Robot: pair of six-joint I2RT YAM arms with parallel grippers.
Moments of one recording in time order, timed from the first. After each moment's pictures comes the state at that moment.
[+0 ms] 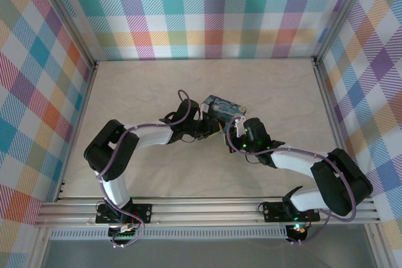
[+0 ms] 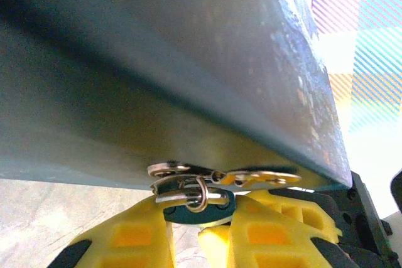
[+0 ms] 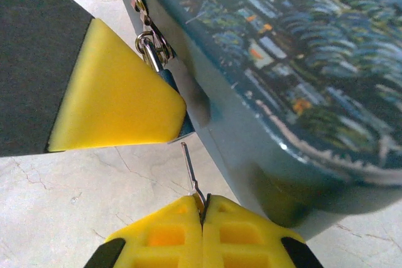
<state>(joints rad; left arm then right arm) -0.67 1.79 0.96 0.16 0.51 -0.97 0.60 1.35 0.48 0.23 -0.20 0.31</state>
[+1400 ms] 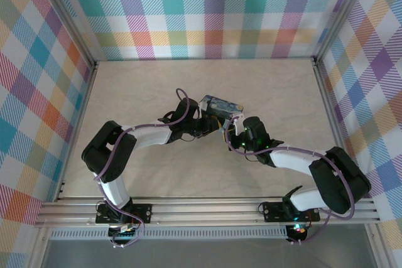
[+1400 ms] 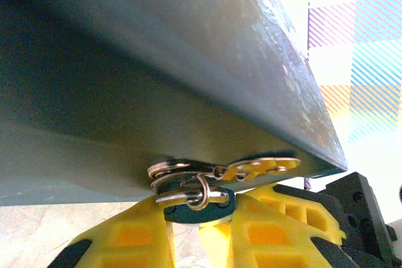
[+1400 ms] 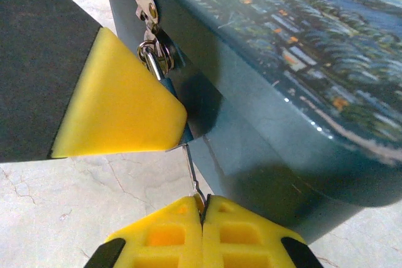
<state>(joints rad) -0.67 1.76 0.96 0.15 0.47 -0.97 0.60 1.37 0.49 0.29 -0.17 0.24</state>
